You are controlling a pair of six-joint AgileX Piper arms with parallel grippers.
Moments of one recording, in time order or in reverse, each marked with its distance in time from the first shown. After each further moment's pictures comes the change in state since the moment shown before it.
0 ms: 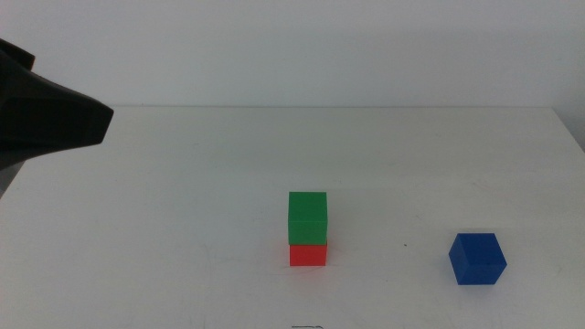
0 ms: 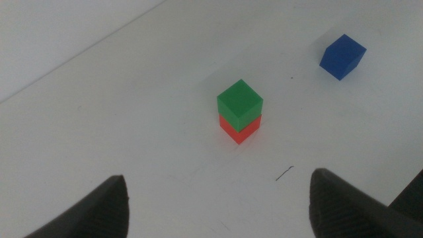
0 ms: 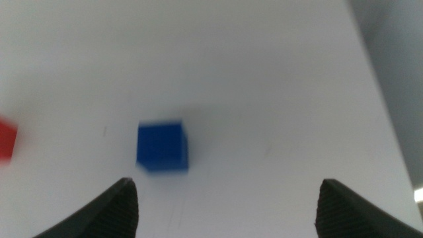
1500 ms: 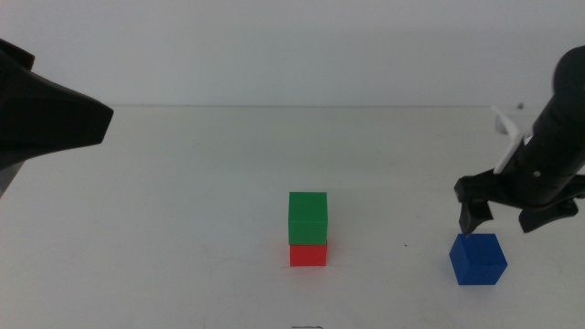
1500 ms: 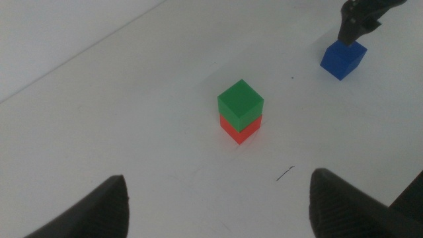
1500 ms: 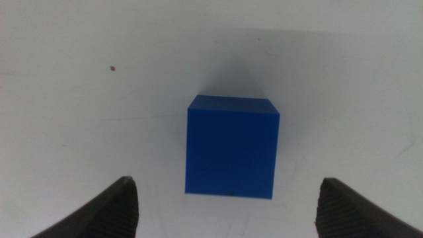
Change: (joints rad) left arm 0.000 0.000 0.000 0.000 0.000 0.000; right arm 0.161 0.890 -0.373 0.079 0.112 0.012
